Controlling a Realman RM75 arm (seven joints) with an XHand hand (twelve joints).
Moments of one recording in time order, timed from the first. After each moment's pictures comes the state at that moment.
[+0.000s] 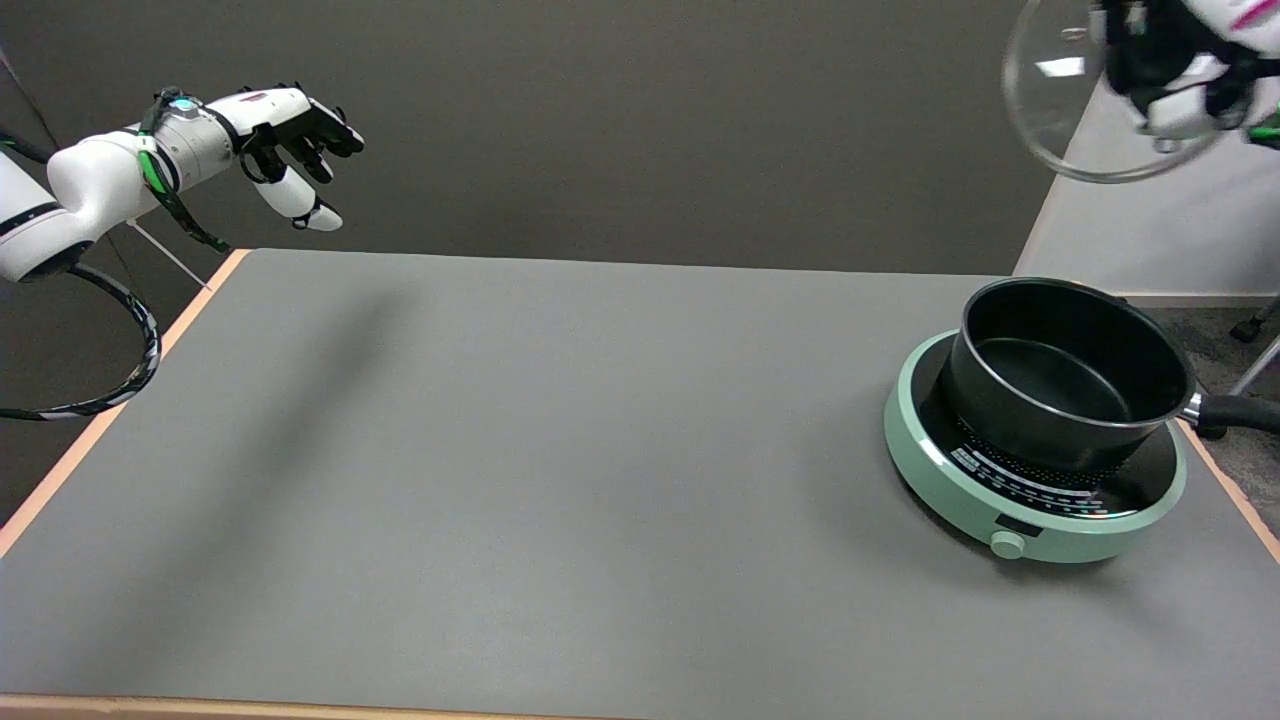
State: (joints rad) arm -0.49 -0.48 -0.78 1.74 2.53 -0.01 -1.53
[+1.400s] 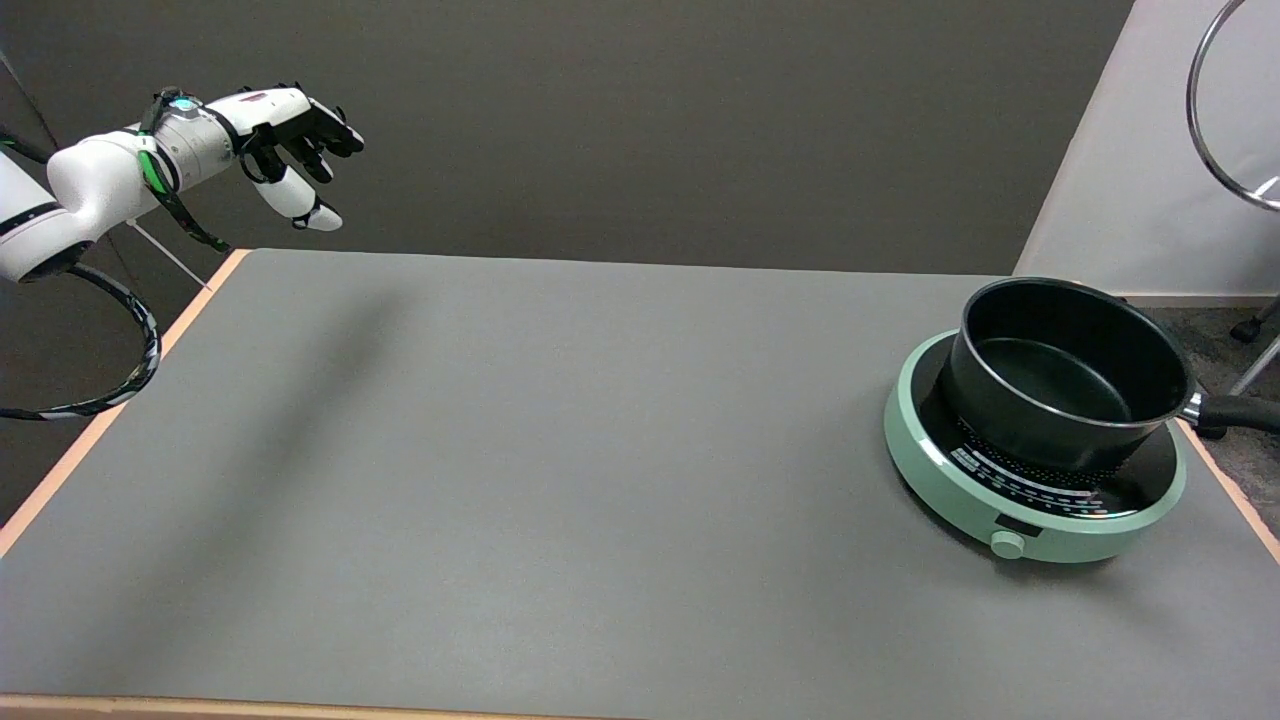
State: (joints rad) arm -0.73 -0.68 -0.44 1.73 2.68 0.09 -0.95
